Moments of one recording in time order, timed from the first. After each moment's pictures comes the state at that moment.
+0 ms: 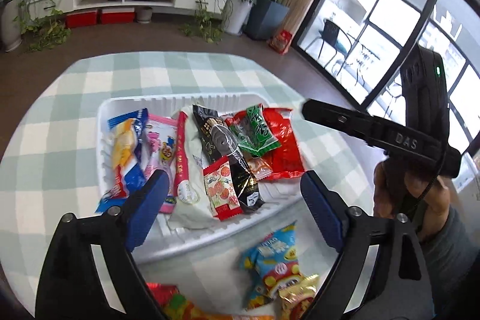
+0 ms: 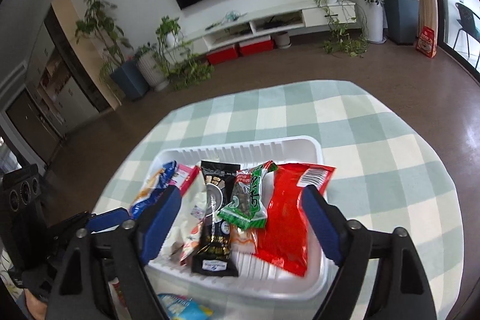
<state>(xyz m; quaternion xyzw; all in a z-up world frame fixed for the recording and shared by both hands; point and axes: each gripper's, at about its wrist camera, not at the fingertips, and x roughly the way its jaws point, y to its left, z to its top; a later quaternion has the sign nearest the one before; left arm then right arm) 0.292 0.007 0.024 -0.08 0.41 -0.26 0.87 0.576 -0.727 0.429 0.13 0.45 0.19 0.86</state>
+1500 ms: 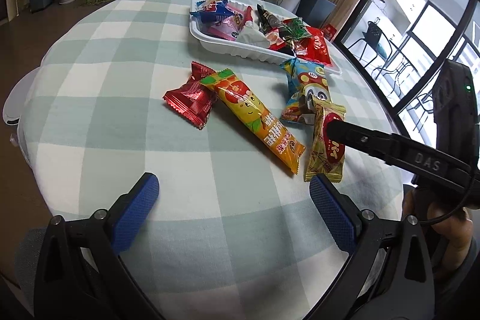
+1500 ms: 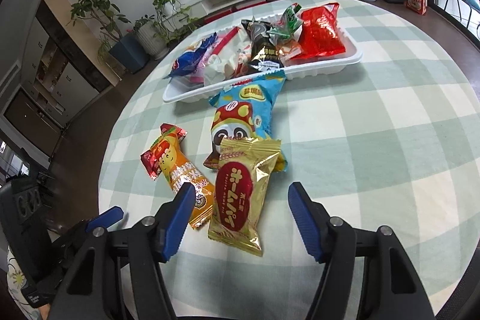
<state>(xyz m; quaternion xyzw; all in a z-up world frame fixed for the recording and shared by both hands) 0.095 0.067 -0.052 -0.11 0.46 -0.15 0.87 0.392 -0.666 0.376 0.13 0.53 0.18 0.82</state>
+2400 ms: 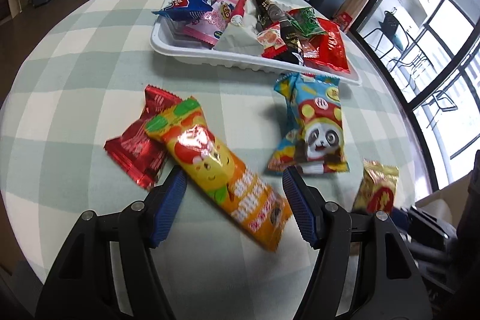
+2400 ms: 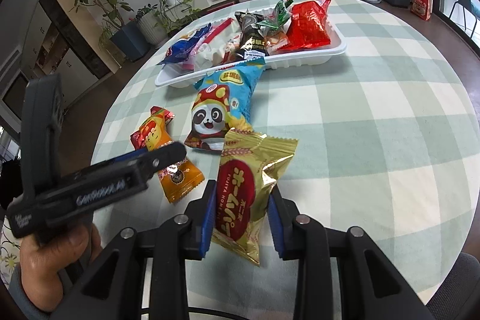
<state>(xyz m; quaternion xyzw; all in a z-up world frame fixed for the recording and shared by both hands) 0.173 0.008 -0.059 -0.09 0.50 -0.12 0.85 0.375 -0.692 0.377 0.11 0.54 0.19 0.81</state>
